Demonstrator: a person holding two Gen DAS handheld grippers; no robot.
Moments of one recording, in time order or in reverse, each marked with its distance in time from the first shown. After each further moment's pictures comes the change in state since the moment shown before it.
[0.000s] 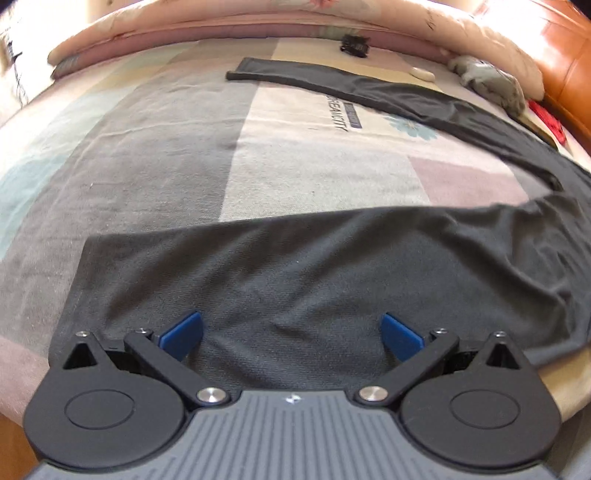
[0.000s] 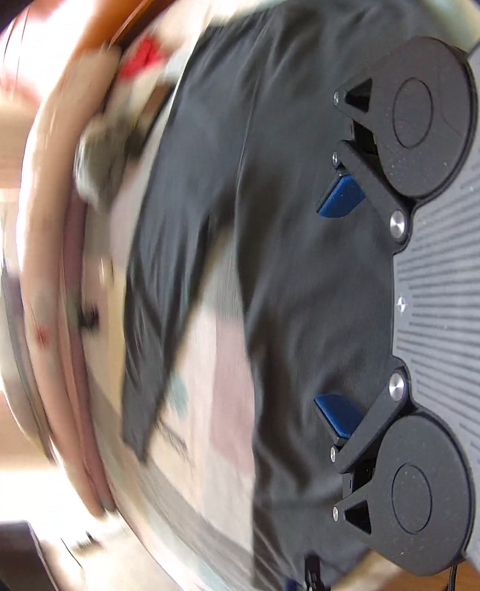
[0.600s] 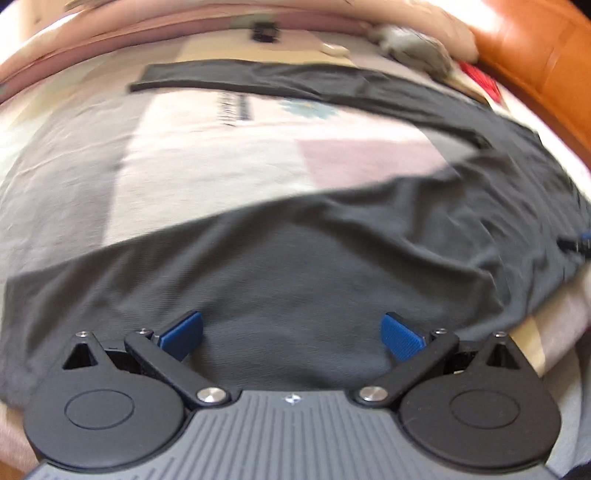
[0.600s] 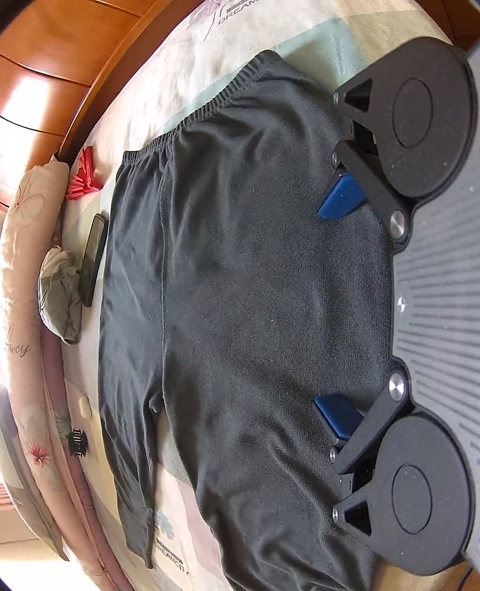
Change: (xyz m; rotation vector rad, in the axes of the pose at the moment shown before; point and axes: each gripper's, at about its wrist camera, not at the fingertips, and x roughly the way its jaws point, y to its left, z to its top) left arm -0.004 -0.052 0.013 0.122 0.038 -0.134; right arm -0.032 -0.107 -0.075 0.211 0.009 -0.298
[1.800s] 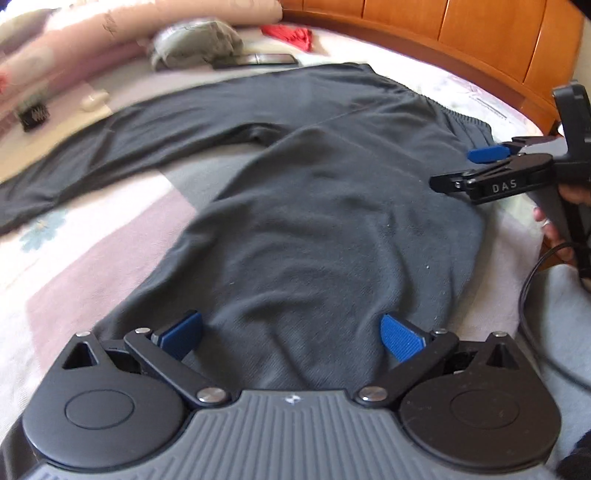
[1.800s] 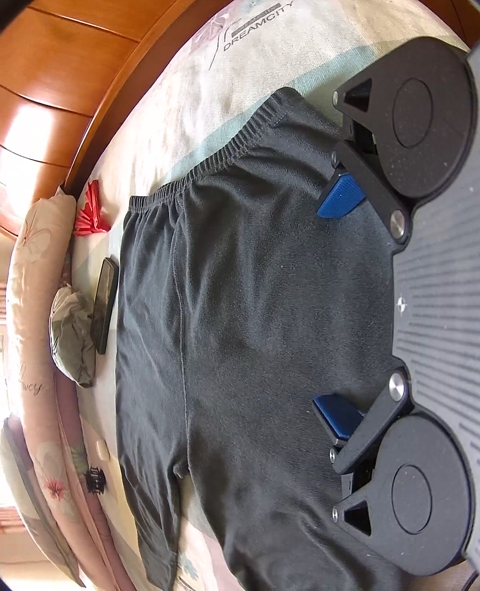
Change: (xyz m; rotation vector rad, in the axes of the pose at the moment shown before) left arm 0.049 -0.187 0.048 0.519 0.023 -0.281; right arm 0.013 -0.048 0.011 0.024 -0.039 -0.055
